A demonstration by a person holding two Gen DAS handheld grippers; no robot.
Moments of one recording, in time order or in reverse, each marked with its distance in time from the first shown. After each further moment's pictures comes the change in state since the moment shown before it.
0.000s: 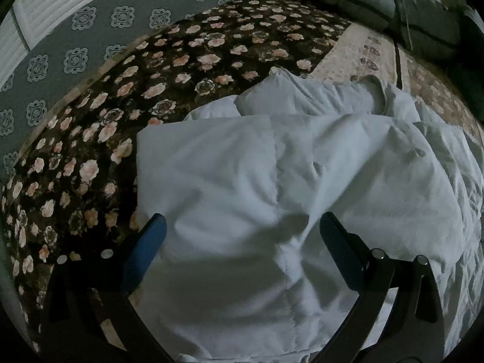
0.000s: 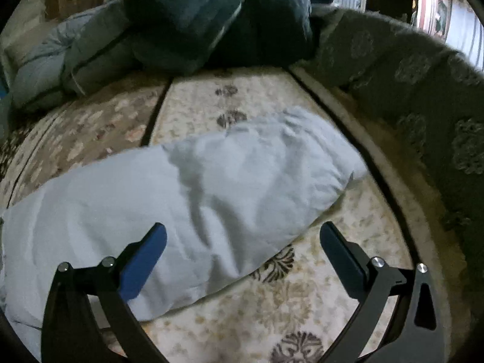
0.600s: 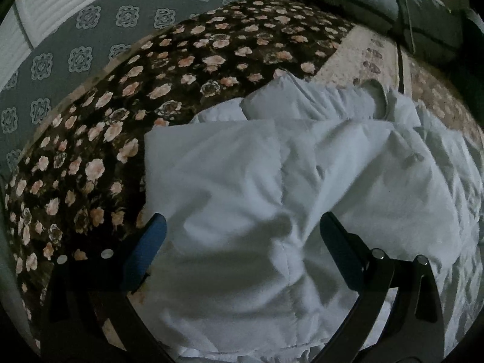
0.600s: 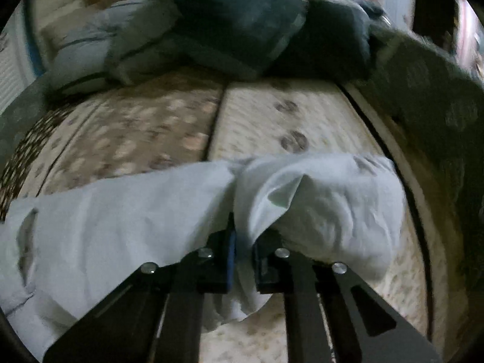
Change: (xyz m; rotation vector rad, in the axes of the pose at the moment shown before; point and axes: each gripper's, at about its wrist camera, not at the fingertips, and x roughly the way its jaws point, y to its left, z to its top) left arm -0.009 0.005 0.003 -0.018 0.009 0.001; right arm -0.046 0.055 0.036 -0.179 -0.043 0.167
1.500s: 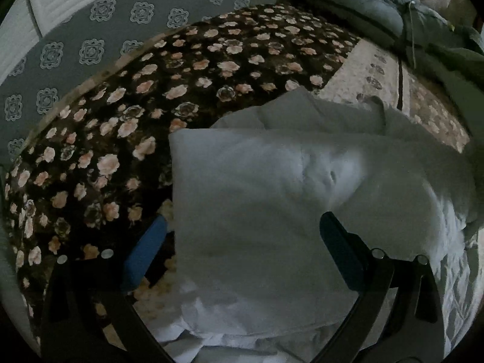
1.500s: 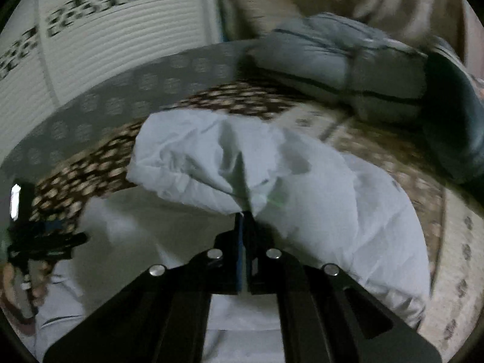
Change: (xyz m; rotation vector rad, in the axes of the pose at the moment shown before) left arm -0.020 0.031 0.001 -0.054 -0.007 -0.046; right arm -0.142 0.337 -0.029 -0.483 -0.047 0.609
